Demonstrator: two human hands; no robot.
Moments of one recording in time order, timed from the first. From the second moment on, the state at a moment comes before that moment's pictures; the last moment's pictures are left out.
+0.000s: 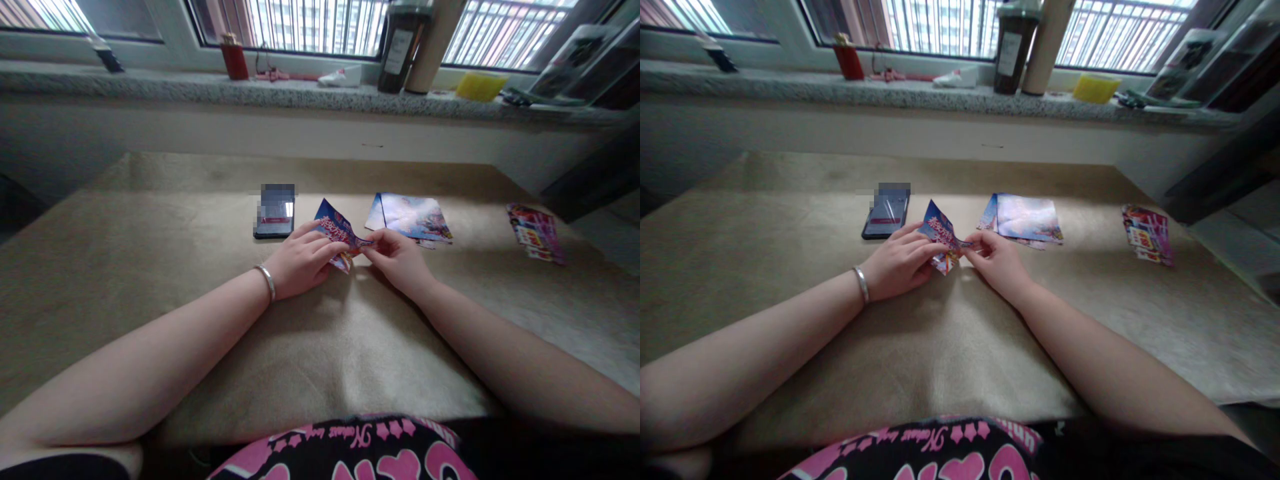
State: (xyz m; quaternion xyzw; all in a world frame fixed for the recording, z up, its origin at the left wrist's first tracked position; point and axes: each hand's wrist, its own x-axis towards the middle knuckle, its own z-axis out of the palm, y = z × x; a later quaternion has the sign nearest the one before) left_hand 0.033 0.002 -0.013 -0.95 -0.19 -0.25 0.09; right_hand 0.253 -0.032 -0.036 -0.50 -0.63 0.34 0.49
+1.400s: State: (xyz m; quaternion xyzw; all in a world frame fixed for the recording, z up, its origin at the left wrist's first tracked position) left_hand 0.032 0.003 -0.013 -0.90 -0.23 -0.37 0.01; right_hand 0.246 -0.050 -0.012 -0.37 -0.80 0.17 0.44
